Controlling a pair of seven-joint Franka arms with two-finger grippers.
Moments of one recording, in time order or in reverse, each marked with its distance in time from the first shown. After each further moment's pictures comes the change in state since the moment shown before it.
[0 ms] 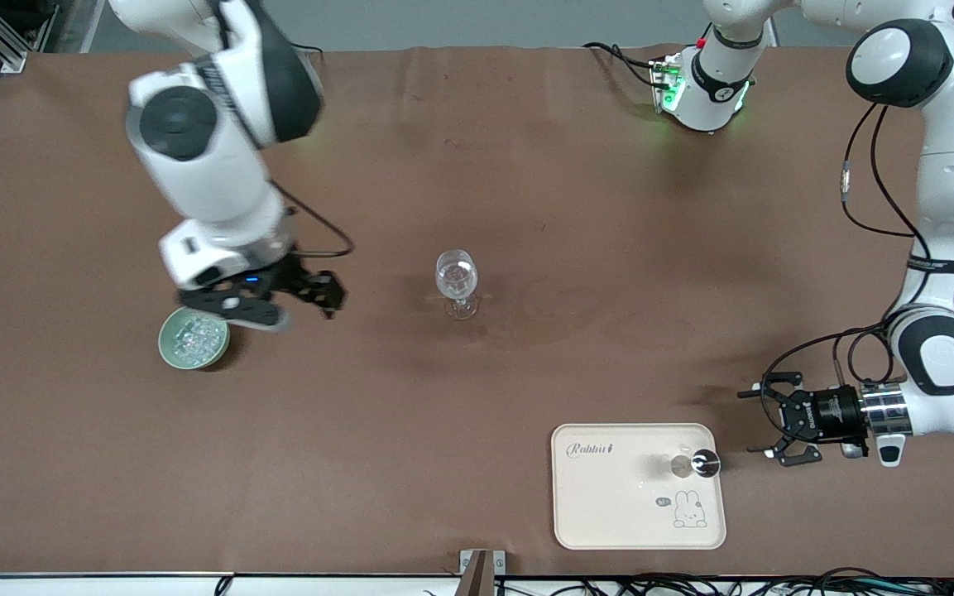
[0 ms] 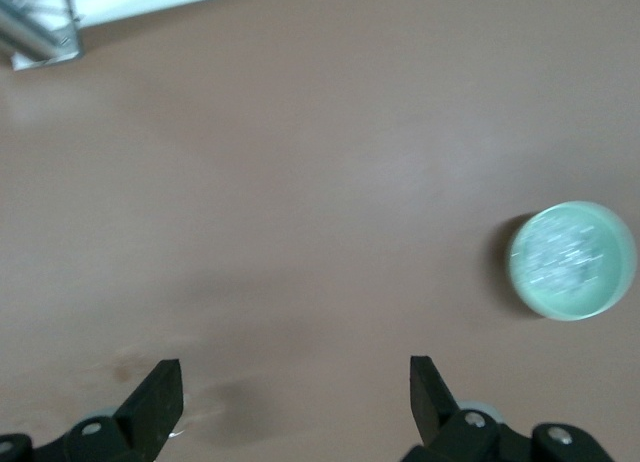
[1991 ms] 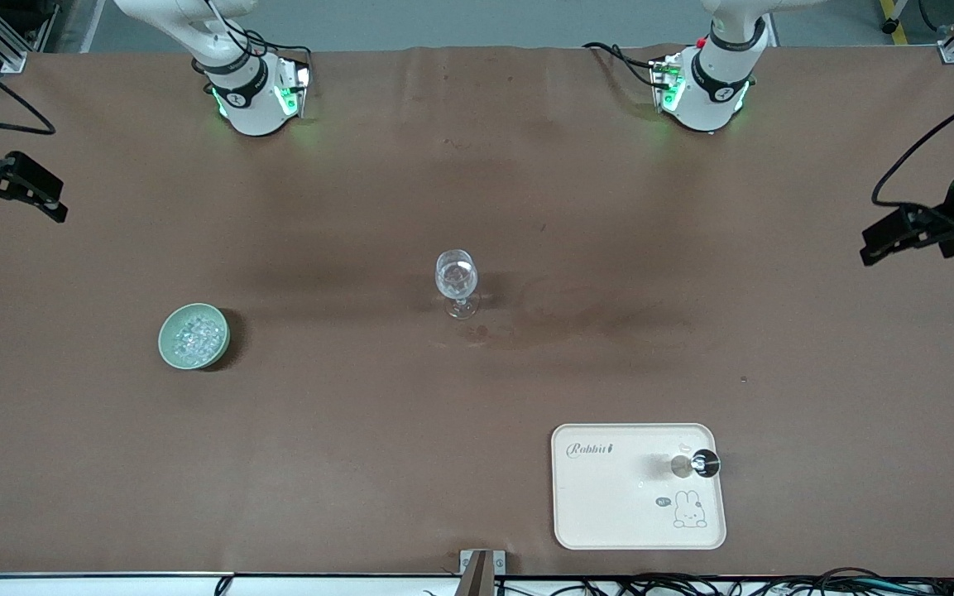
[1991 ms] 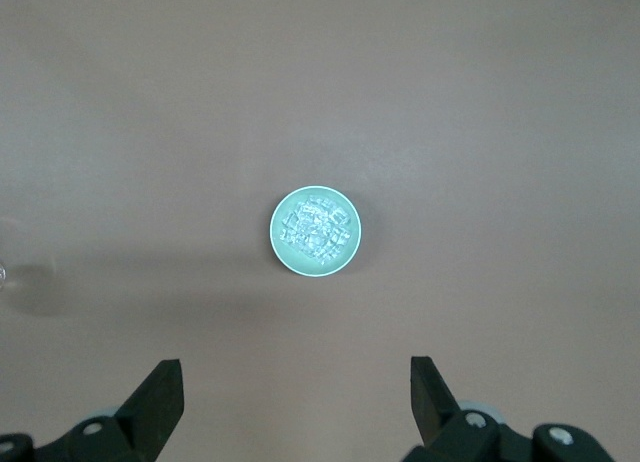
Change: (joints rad) left arm -0.389 -0.915 0.343 -0.249 0.583 -0.366 0.949; right arm -0.355 -0.308 -0.029 -0.085 0.029 -0.273 -0.647
